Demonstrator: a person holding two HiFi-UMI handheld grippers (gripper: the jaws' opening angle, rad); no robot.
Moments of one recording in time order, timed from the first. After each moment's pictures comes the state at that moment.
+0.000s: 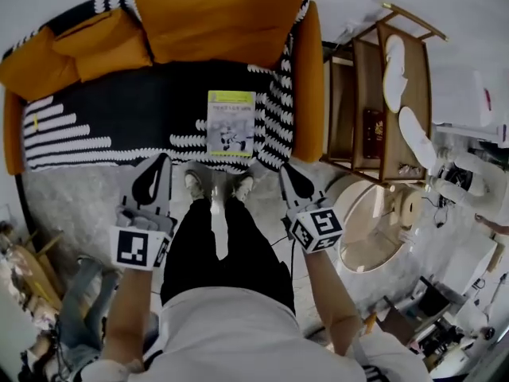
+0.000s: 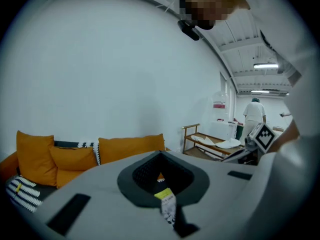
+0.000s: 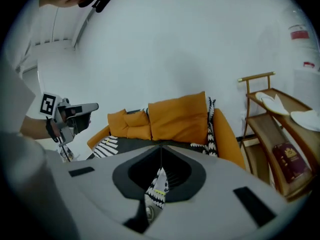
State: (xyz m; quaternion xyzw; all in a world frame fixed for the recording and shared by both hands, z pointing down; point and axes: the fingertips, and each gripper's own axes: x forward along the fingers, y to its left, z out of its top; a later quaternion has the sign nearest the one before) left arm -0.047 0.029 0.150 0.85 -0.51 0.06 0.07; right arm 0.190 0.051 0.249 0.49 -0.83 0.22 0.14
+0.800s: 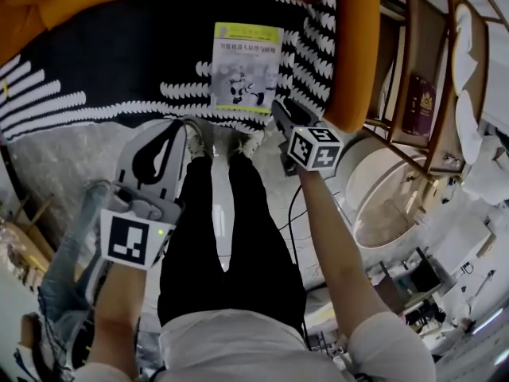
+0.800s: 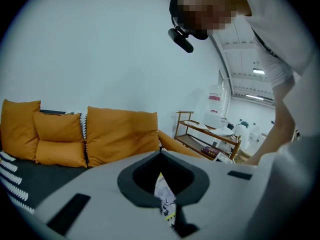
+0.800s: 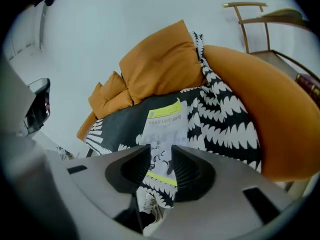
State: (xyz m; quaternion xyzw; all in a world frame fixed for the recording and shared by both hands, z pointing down) left arm -0.027 0.001 0.329 0.87 -0.46 0.09 0.15; right arm 0.178 -0.023 0.563 0.47 -0.76 0.39 0.21
